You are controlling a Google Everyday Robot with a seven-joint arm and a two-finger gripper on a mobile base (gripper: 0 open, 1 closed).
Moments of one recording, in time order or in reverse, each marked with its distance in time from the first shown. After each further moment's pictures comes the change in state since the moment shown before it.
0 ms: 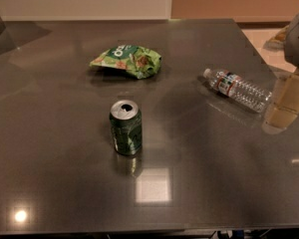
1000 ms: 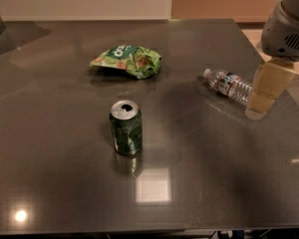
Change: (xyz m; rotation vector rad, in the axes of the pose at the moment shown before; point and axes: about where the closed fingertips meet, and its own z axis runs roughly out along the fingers) arm -0.004 -0.028 0.026 -0.068 0.101 0.111
